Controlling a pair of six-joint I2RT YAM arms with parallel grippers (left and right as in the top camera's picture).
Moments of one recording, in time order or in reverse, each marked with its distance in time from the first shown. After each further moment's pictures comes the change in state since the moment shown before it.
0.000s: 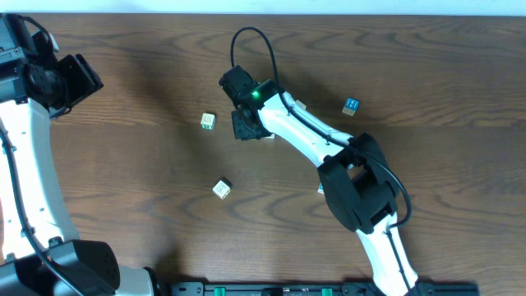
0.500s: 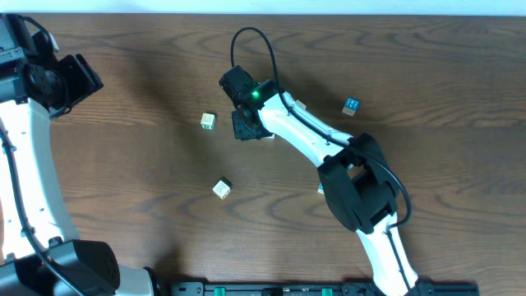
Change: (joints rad) left arm 0.000 0.000 0.000 0.000 0.000 0.000; right arm 0.000 0.000 0.000 -0.003 0.001 0.000
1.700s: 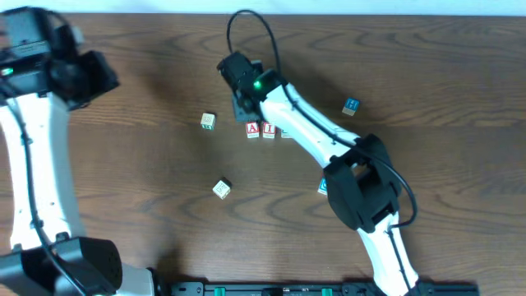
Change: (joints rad) left arm -0.140 0.021 0.000 0.026 0.000 0.030; right arm -0.034 -0.009 0.124 -0.003 0.161 -0.062
